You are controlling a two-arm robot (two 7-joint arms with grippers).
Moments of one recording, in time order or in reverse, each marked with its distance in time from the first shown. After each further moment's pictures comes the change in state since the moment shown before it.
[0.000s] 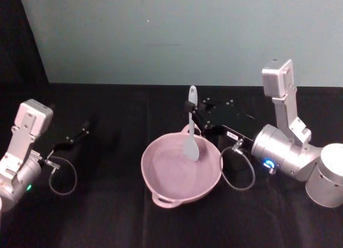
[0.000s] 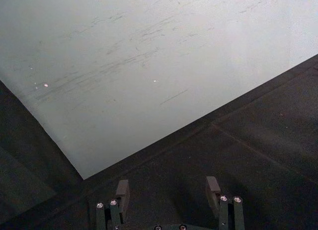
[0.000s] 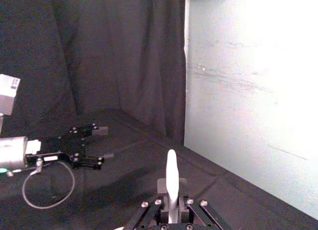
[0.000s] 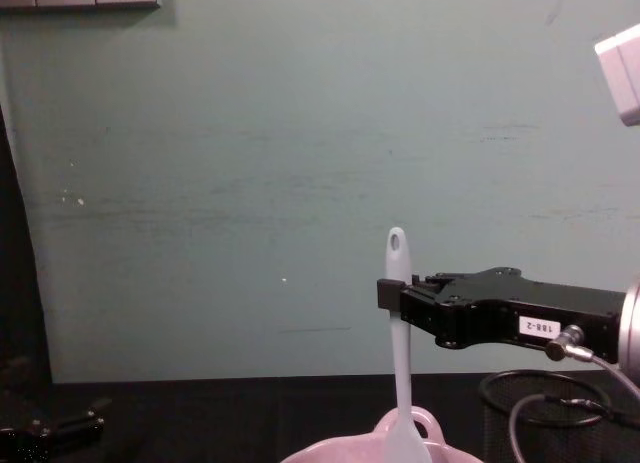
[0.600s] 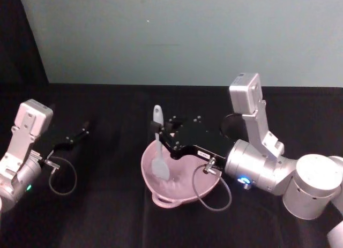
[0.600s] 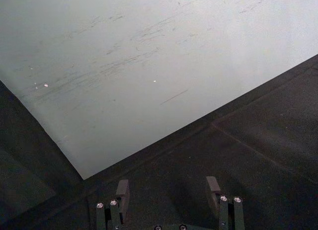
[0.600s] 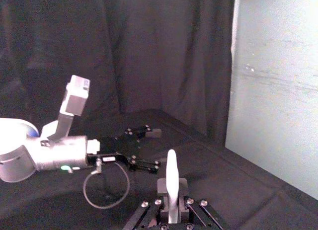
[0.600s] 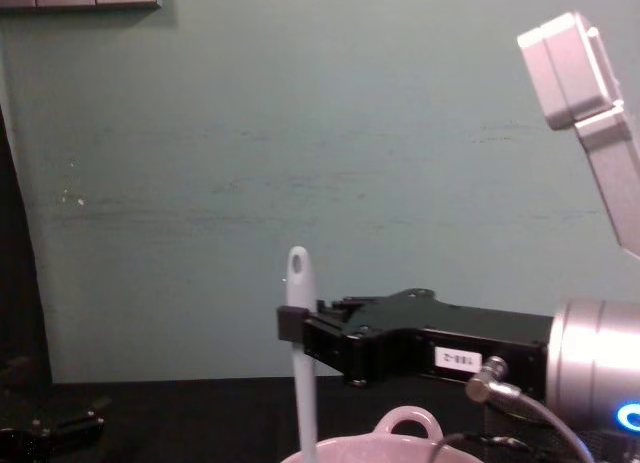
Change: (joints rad) left arm 0.000 0.000 0.000 0.000 0.000 0.000 0.000; right arm -0.021 -0.027 -0.083 -0.069 -0.008 0.027 0.036
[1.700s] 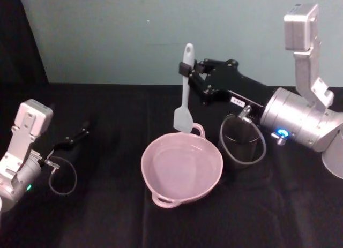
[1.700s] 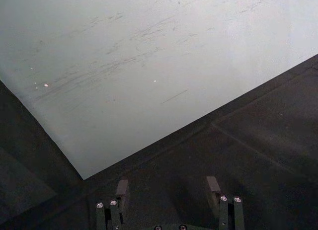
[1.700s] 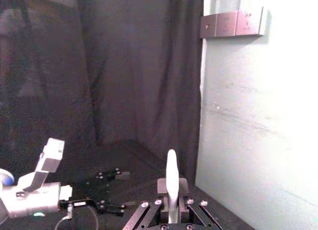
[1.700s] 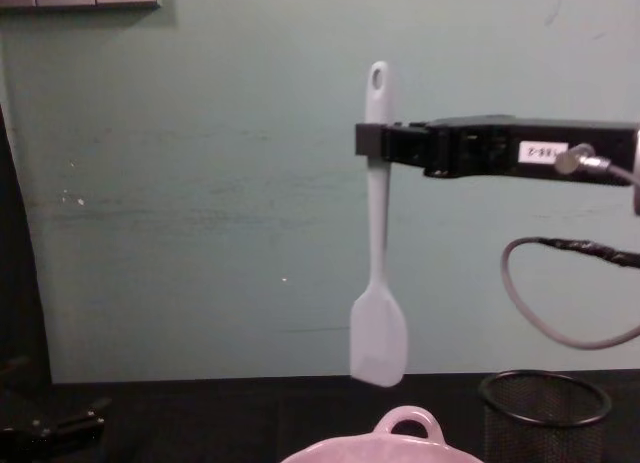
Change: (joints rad) left arm 0.000 0.000 0.000 0.000 0.000 0.000 0.000; right arm 0.068 0.097 0.099 -0.157 0.118 0.106 -0.054
